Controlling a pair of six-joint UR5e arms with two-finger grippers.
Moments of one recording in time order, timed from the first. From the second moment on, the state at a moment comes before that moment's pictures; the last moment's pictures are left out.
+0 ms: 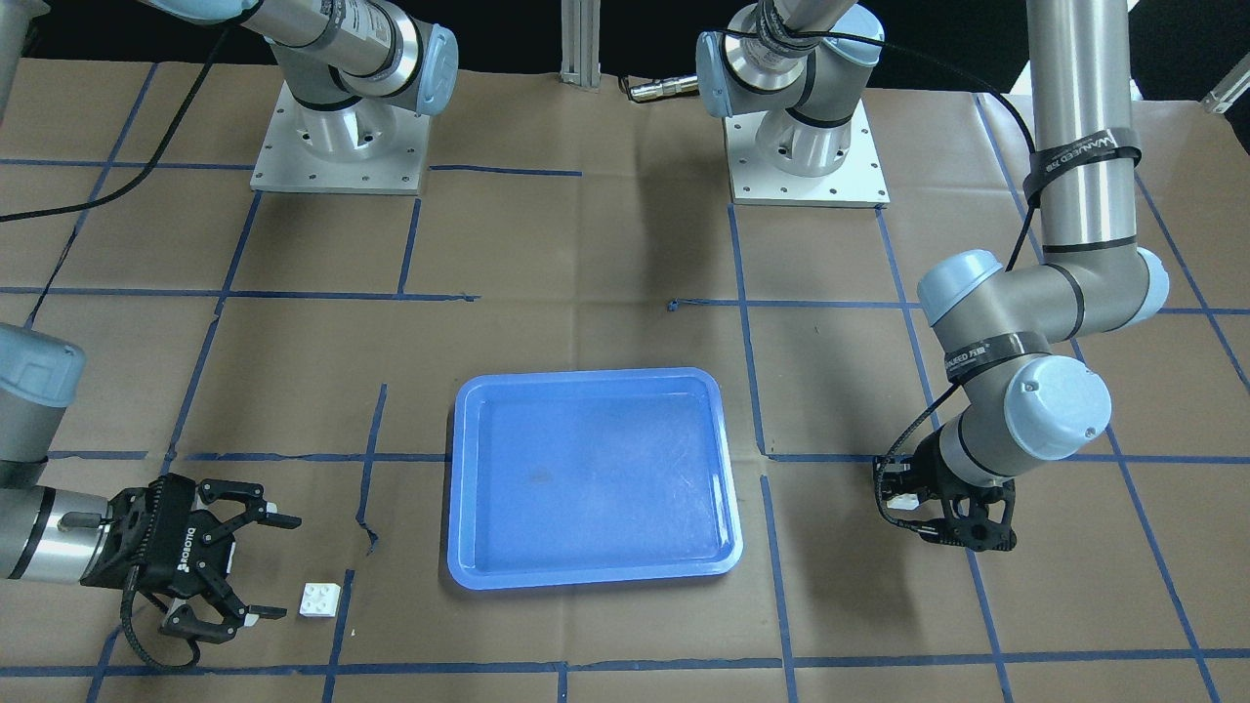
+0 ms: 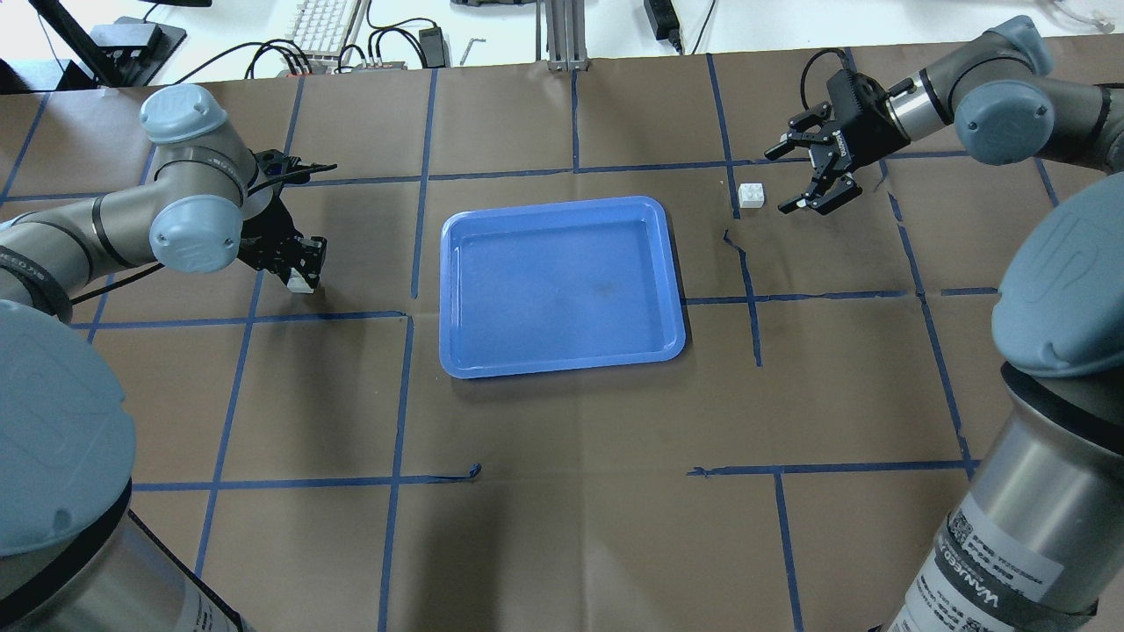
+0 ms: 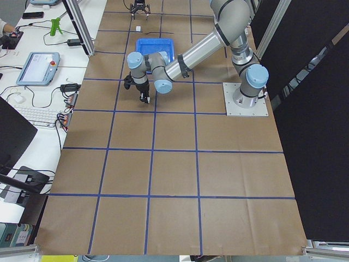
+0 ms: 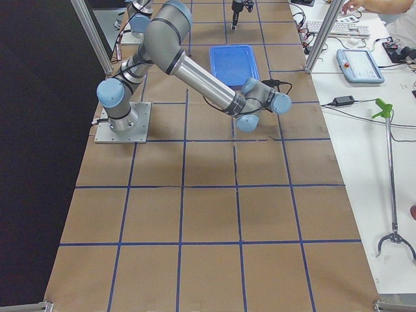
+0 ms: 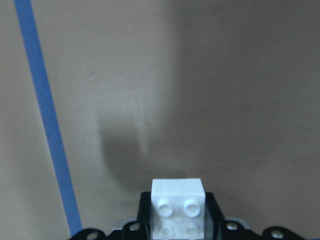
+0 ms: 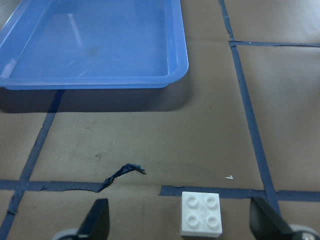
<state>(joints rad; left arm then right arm) -1.33 -2.07 -1.73 -0.98 1.62 0.39 1.24 -0.86 1.41 -1.77 -0.82 -2.11</state>
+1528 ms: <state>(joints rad) -1.82 -2.04 -1.71 -0.91 1.61 0.97 1.24 -0.80 1.41 -1.81 -0.82 -2.12</state>
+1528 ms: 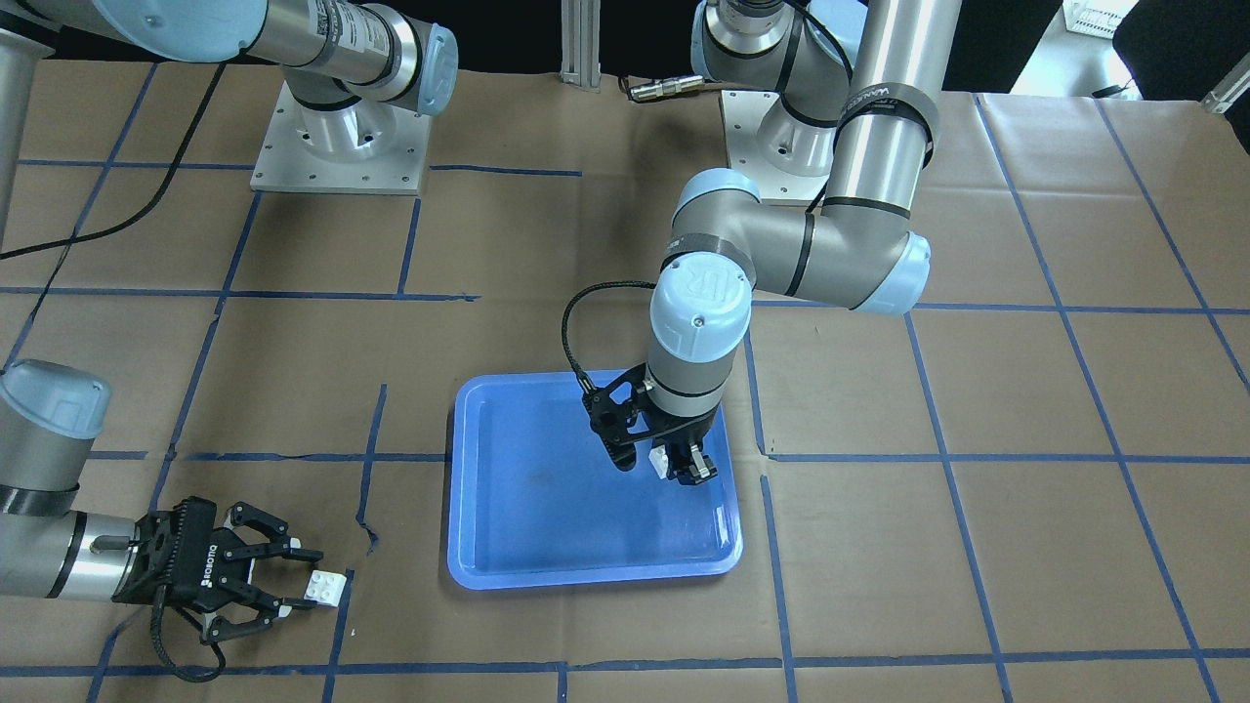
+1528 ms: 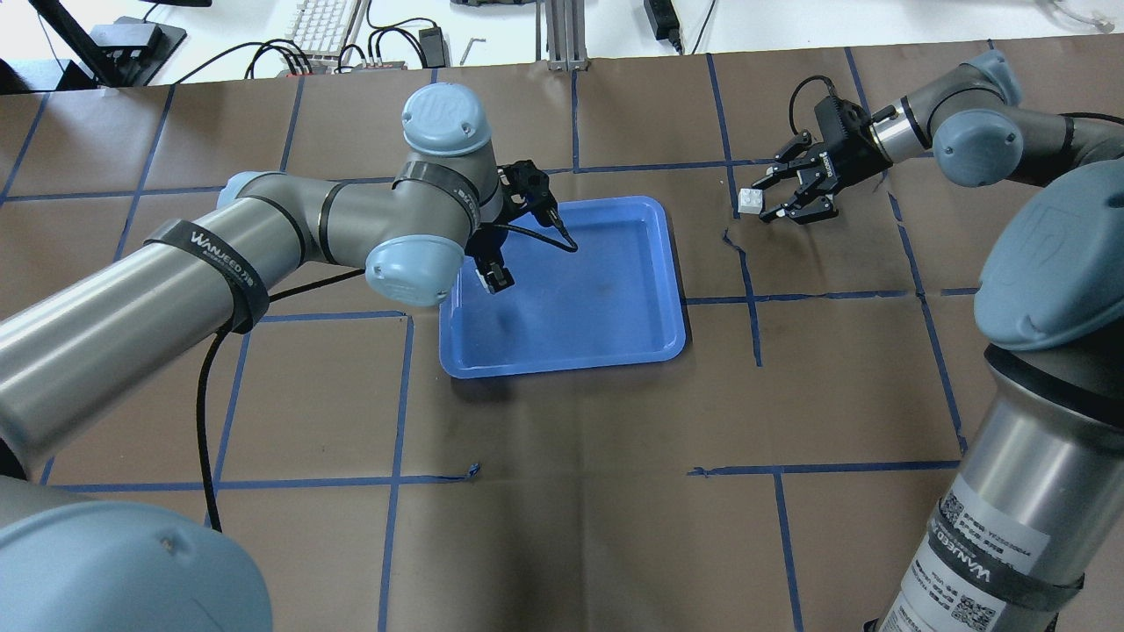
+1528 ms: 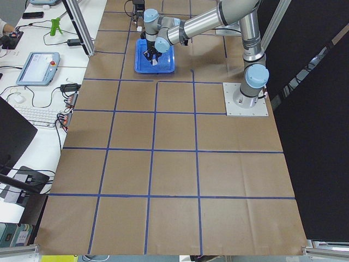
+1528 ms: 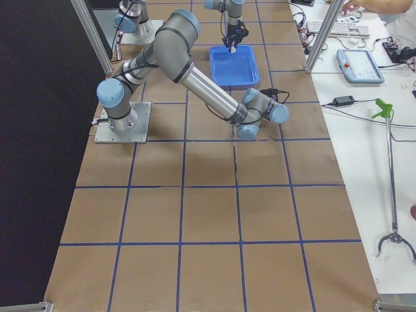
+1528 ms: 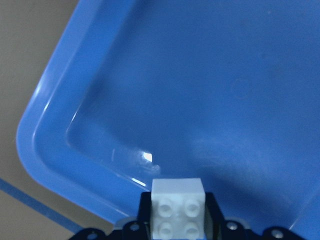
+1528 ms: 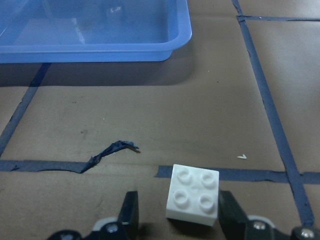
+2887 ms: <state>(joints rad) -1.88 -2.11 -1.73 -0.82 1.55 1.20 1.24 -0.90 1.38 -1.77 -0.83 -2.13</state>
